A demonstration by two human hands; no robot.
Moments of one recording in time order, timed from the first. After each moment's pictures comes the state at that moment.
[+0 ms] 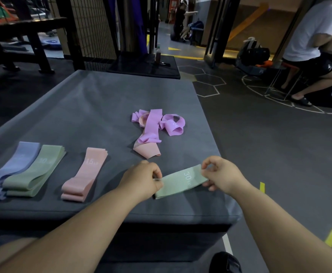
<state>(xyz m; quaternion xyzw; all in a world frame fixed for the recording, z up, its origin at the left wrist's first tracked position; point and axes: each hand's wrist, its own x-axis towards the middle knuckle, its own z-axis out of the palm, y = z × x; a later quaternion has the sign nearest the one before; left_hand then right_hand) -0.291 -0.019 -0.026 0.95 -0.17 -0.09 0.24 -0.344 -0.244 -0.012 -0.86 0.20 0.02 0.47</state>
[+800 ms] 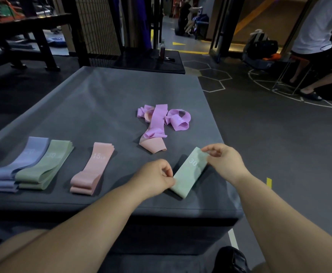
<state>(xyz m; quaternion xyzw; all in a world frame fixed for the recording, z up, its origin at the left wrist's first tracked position) -0.299 -0.023 -0.030 0.88 -0.15 -0.18 0.41 -0.323 -0.245 -0.022 -0.86 0.18 -0.08 0.46</state>
